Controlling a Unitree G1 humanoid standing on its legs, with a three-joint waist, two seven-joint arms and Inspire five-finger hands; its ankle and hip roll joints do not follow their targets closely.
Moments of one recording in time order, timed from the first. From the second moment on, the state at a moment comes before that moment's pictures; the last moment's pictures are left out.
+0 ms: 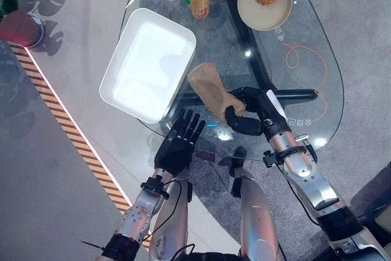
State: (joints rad) left arm -0.11 0.28 -0.28 0.21 -1.68 0.05 -0.34; right arm -0.30 -0.54 0.33 -0.07 0.14 -0.03 -0.11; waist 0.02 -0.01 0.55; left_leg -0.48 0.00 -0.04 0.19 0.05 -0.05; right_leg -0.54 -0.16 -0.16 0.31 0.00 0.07
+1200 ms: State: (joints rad) left arm -0.15 0.32 -0.31 0.17 -1.65 0.01 -0.26; right arm -0.38 -0.60 0.47 -0.10 -0.04 0.05 0.00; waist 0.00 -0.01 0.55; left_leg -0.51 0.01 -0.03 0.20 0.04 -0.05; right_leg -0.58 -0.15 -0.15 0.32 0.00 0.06
